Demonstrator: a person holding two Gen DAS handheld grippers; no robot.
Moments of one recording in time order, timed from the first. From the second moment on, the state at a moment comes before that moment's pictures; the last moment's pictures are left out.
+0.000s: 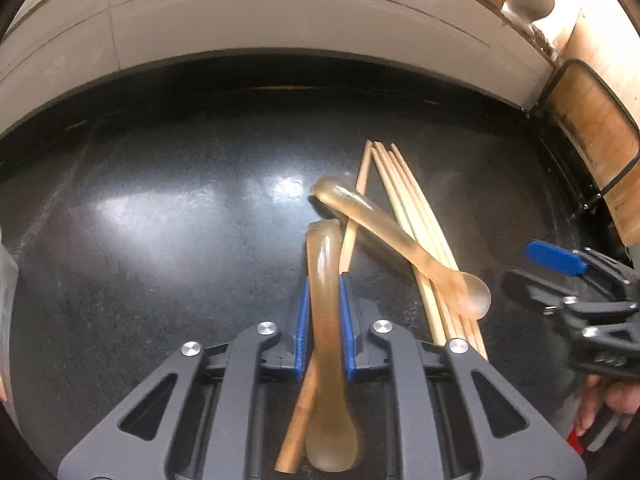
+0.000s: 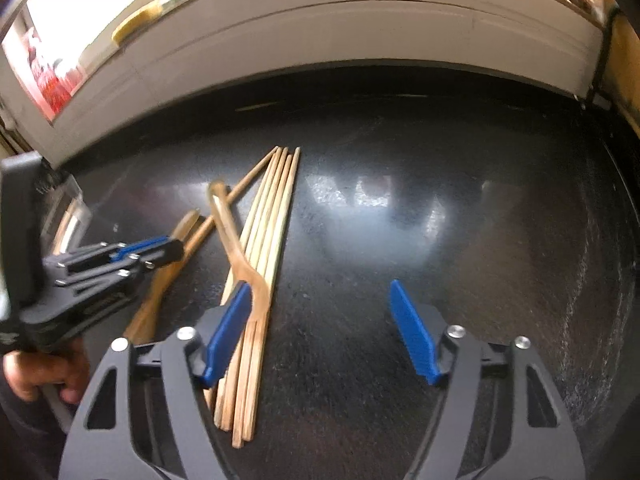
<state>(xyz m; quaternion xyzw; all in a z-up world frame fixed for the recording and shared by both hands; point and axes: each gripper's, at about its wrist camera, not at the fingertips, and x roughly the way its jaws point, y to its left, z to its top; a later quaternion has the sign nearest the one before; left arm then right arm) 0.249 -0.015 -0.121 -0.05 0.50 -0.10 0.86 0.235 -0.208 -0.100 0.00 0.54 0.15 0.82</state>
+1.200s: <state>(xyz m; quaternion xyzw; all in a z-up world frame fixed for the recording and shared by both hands) 0.220 0.019 -0.092 -0.05 0.47 -0.07 0.88 0.226 -0.175 -0.083 -0.02 0.51 0.12 0.85</state>
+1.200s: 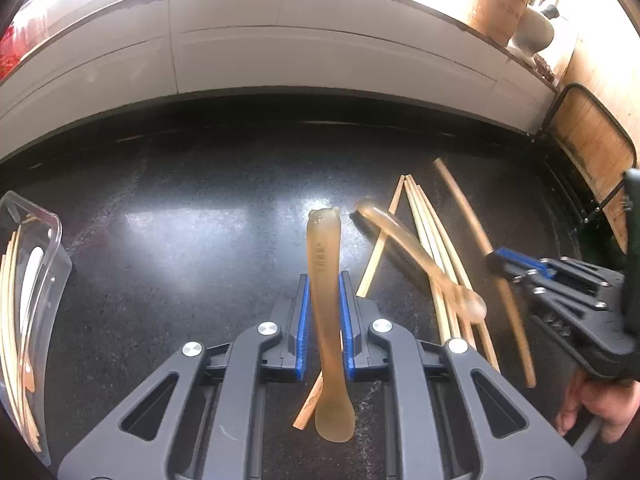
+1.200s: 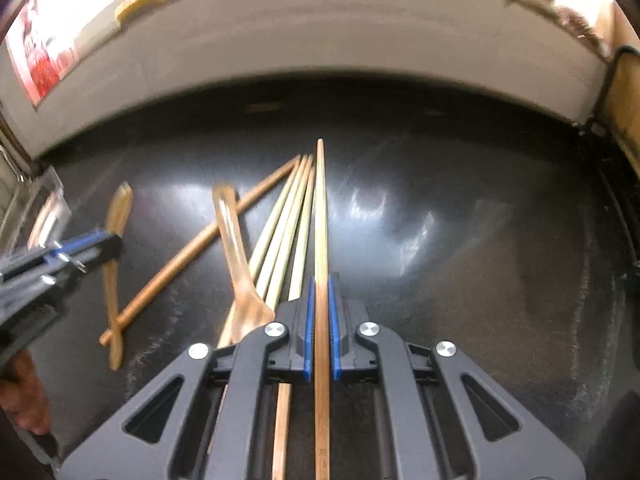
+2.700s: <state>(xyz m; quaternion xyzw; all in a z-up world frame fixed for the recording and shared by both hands) 0.092 0.321 -0.013 -0.11 0.43 0.15 0.88 0.186 0.191 -0.012 0.08 0.54 0.39 0.74</state>
